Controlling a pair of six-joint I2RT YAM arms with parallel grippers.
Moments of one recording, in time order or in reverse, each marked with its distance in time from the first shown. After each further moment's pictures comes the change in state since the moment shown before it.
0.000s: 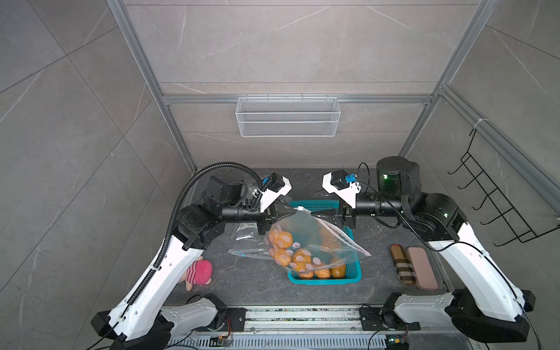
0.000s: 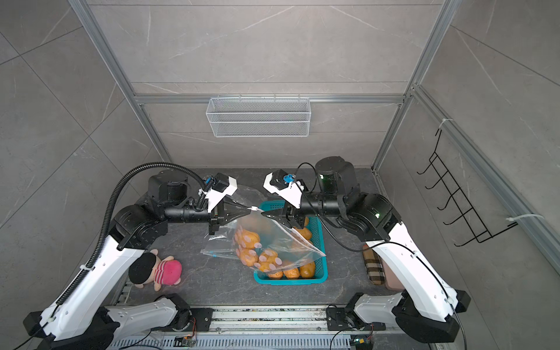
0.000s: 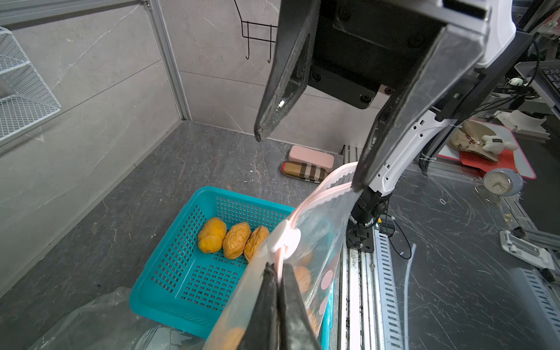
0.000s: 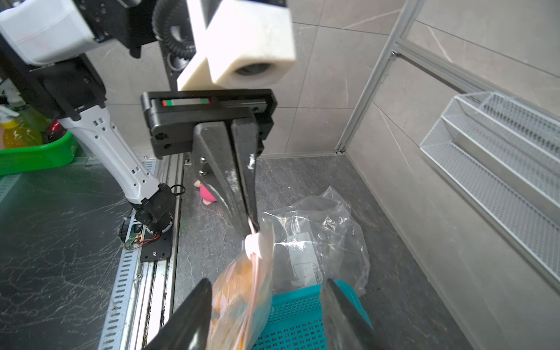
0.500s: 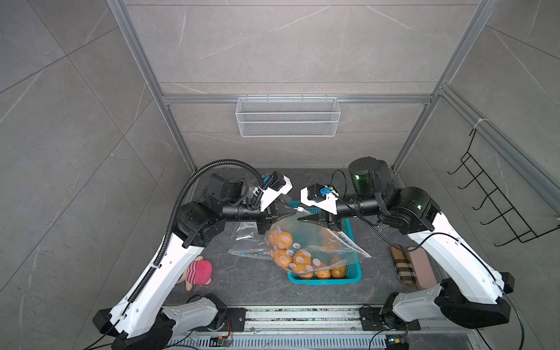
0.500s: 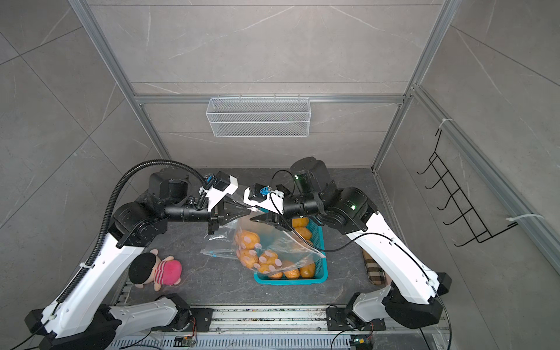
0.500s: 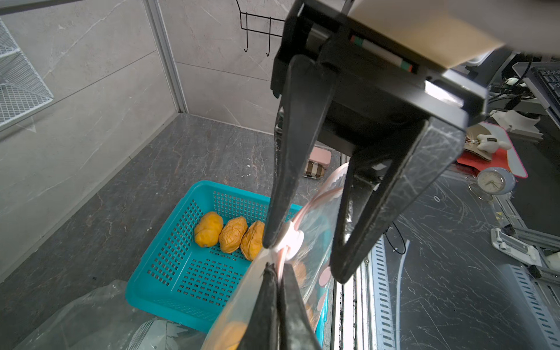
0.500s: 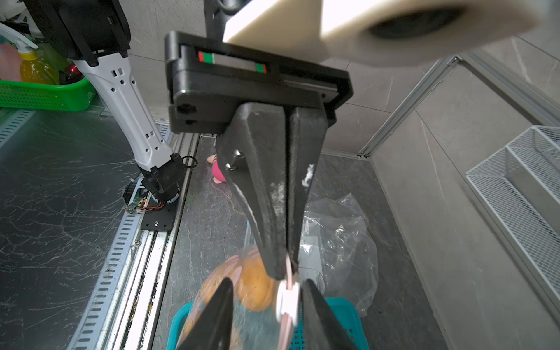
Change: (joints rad) left arm 0.000 0.019 0.026 -0.046 0.002 0.000; right arm 0.071 0.102 0.046 -0.055 0.015 -0.156
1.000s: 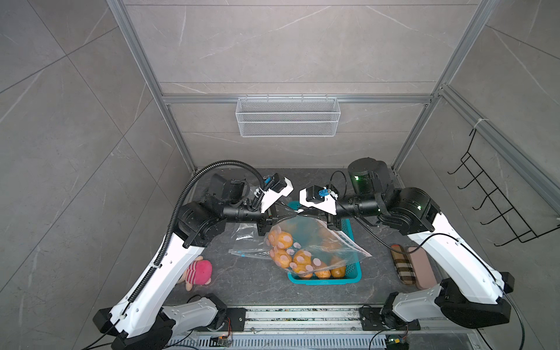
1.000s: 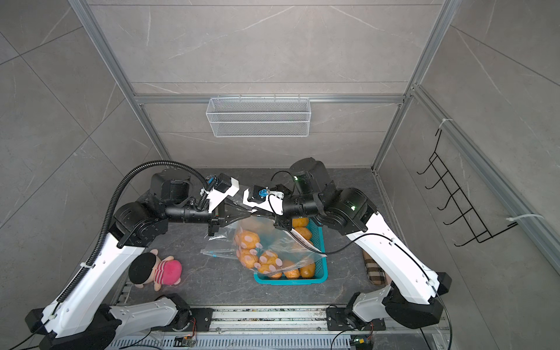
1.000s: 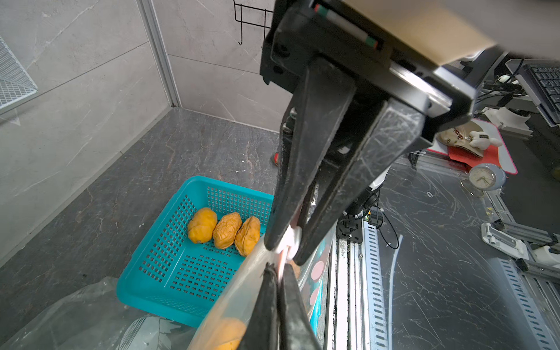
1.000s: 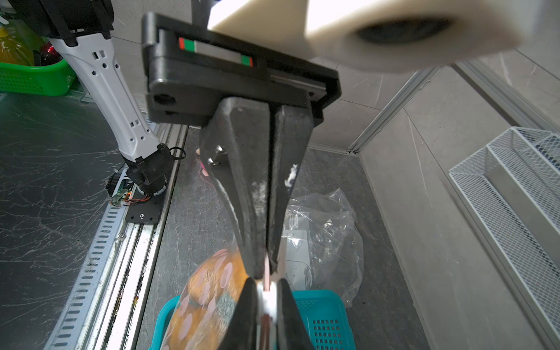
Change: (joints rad) left arm 0.000 0.002 0.002 -0.026 0.007 0.000; right arm 0.010 0.000 0.003 -0.004 0.053 -0.028
